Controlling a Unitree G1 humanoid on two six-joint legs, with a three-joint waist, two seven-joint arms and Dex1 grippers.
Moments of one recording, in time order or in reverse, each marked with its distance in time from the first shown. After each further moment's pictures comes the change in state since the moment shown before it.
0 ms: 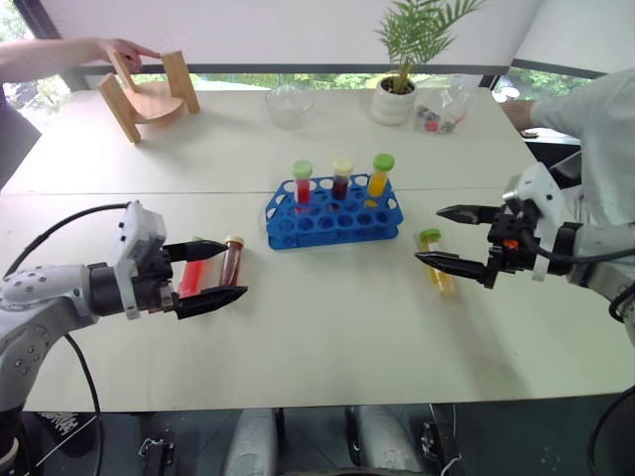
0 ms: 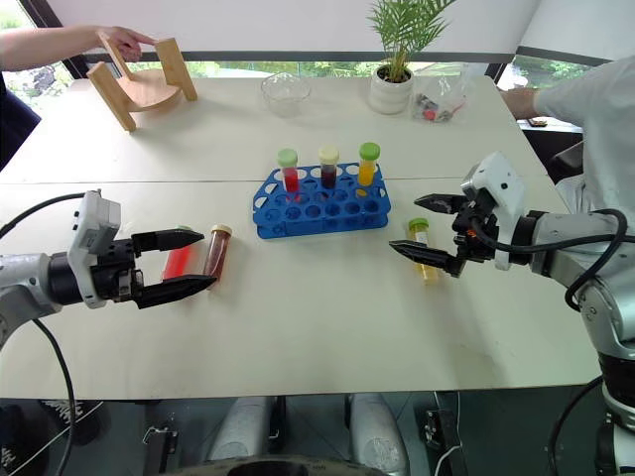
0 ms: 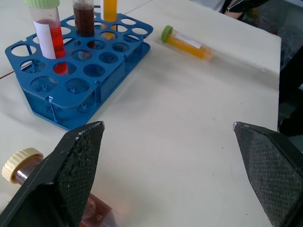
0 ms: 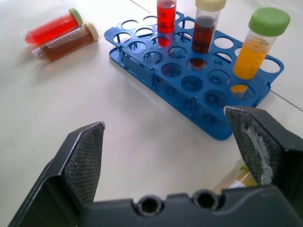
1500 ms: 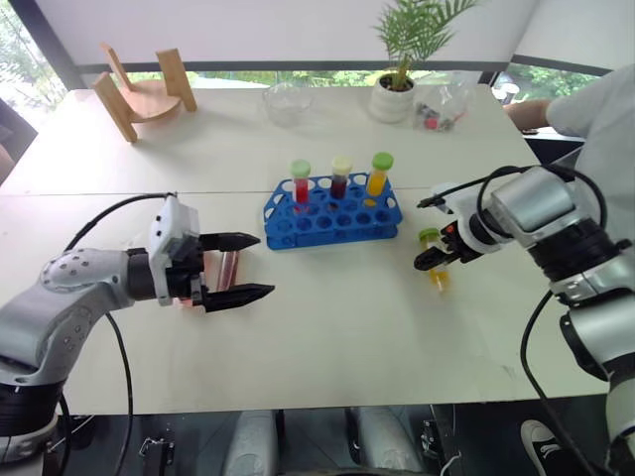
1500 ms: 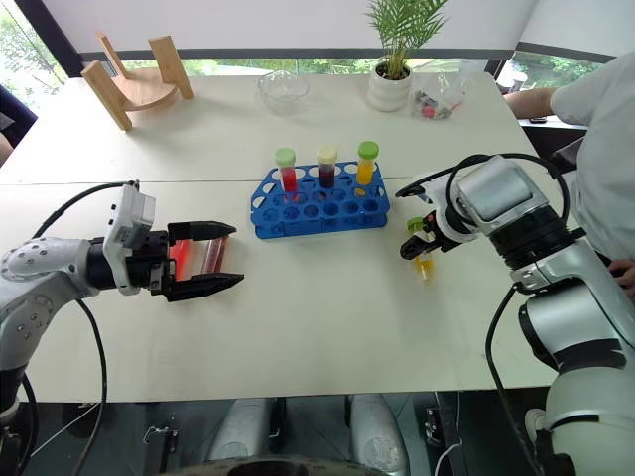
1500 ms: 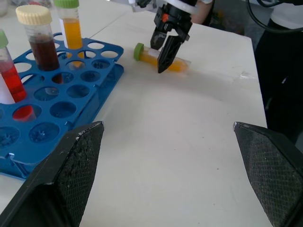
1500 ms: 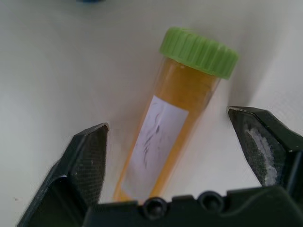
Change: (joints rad) left arm -0.146 -0.073 -0.179 0.051 0.092 -0.117 -0.063; right arm -0.746 0.179 0.779 0.749 -0.322 0.646 -0.137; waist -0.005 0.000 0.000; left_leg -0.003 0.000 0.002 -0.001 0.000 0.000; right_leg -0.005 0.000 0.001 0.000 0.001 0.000
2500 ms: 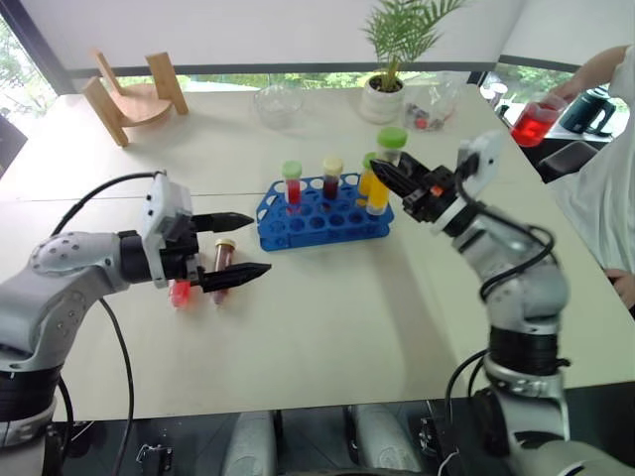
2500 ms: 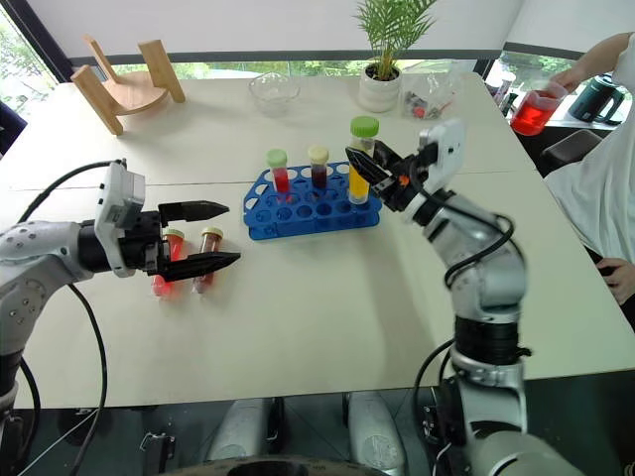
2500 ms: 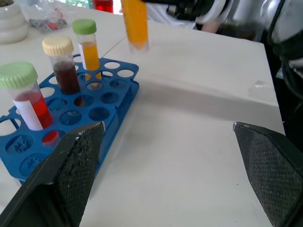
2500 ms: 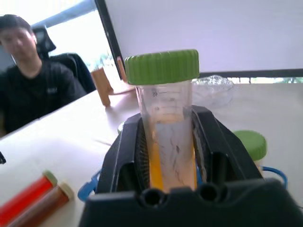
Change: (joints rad) left arm -0.097 0.010 0.018 0.037 0.003 0.031 0.019; right arm 0.559 0.563 -0.743 -0.446 0.071 -1.039 -0.180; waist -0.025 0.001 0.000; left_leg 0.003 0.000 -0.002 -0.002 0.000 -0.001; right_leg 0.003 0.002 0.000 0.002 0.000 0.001
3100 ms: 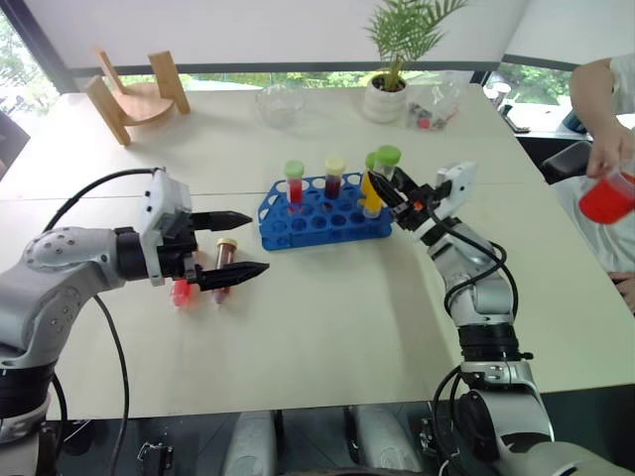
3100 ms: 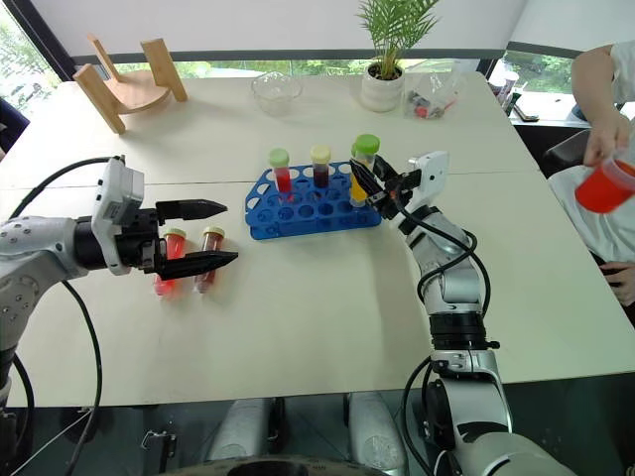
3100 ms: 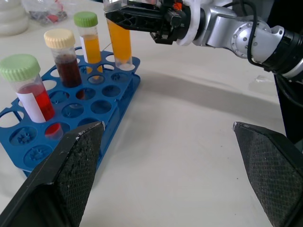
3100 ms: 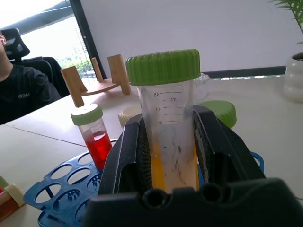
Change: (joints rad) left arm 0.000 0.026 0.003 -0.006 -0.008 0.020 -0.002; right arm -0.036 0.014 0.034 0.312 -0.045 -0.310 -0.001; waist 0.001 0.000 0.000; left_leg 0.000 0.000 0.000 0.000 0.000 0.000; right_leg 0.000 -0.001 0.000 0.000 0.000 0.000
